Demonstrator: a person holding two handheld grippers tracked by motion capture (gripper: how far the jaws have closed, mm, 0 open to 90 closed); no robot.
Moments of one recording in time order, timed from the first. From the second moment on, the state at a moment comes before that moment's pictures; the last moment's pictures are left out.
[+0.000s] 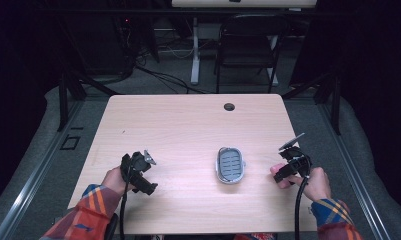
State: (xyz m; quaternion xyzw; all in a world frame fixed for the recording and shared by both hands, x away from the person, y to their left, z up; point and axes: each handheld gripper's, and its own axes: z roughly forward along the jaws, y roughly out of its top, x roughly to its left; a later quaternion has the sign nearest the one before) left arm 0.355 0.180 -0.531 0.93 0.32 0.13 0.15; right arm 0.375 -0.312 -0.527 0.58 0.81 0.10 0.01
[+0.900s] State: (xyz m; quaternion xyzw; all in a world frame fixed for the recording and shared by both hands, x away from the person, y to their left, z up) left arm 0.353 0.183 -0.528 0.92 0.32 0.15 0.16; right arm 0.383 -0.275 -0.502 0.53 0.84 0.10 0.02
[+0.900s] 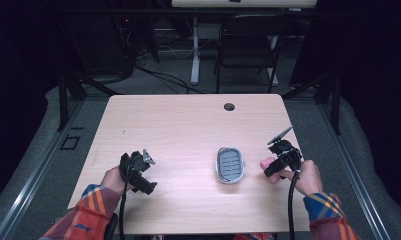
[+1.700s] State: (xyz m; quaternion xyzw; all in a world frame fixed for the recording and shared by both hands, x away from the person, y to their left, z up) left arm 0.353 0.183 -0.528 0.92 0.31 0.15 0.16; right arm 0.394 -0.243 -0.476 0.51 0.85 0.12 0.05
